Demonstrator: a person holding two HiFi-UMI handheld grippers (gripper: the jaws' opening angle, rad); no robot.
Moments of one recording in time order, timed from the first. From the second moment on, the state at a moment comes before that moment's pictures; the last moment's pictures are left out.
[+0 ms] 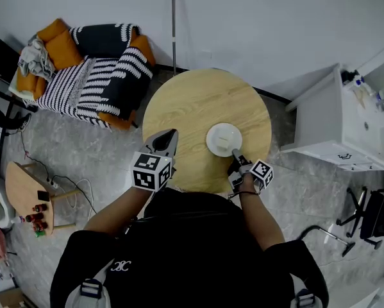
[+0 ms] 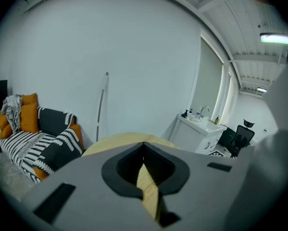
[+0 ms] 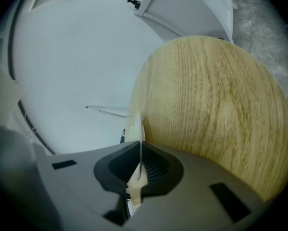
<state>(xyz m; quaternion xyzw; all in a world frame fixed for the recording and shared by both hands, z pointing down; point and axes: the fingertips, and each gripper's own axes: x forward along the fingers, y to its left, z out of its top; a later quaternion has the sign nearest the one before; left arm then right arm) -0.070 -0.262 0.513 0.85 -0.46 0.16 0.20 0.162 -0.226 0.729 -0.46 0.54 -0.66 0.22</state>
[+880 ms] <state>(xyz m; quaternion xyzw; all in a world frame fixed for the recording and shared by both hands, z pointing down) -0.045 -0.269 0.520 0.87 -0.41 0.16 0.22 0.165 -0.222 0.749 -0.60 0.51 -0.59 -0.17</state>
